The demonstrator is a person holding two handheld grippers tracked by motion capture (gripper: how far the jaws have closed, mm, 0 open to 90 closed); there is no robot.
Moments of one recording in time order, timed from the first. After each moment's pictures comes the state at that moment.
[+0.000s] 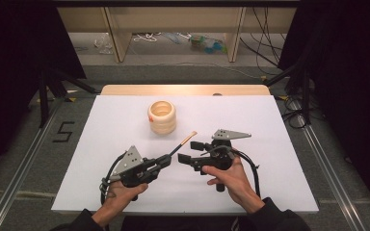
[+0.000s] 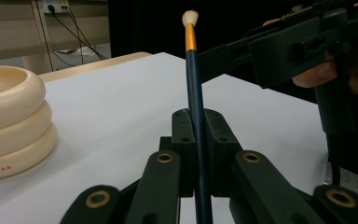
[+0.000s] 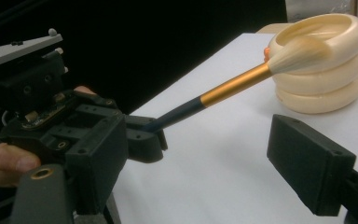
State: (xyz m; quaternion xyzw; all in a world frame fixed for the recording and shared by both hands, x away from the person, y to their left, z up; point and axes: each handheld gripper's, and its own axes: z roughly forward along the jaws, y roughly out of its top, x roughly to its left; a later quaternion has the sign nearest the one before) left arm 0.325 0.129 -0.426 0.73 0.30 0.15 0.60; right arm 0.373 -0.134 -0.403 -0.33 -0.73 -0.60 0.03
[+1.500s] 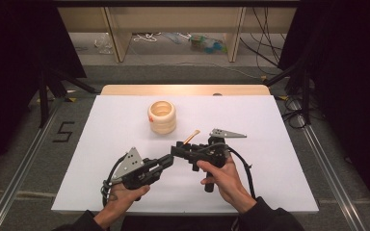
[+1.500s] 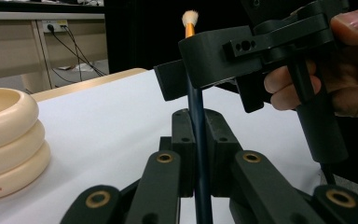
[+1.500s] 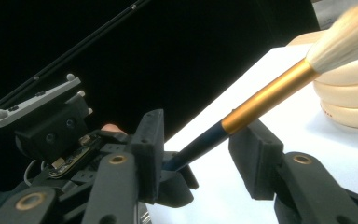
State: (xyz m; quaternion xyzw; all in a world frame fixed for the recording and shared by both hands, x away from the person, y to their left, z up) left arm 0.320 0.124 -0.422 0.71 0.28 0.17 0.62; right arm 0.376 -0.120 -0.407 -0.34 -0.67 -0.65 0.09
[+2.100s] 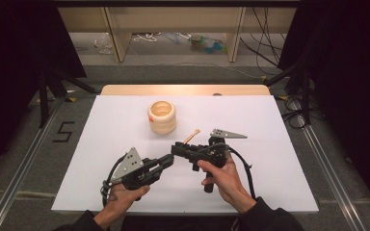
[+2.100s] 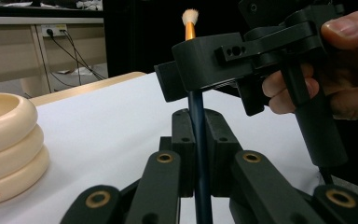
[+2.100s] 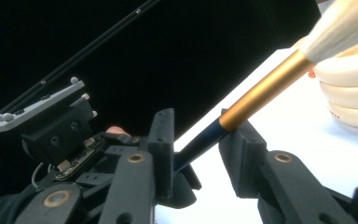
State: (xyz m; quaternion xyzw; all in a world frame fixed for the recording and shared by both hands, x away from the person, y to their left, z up) left arm 0.318 0.124 -0.421 0.71 0.27 0.17 0.63; right arm 0.374 -0.120 -0.406 -0.34 -0.67 -0.66 0.10
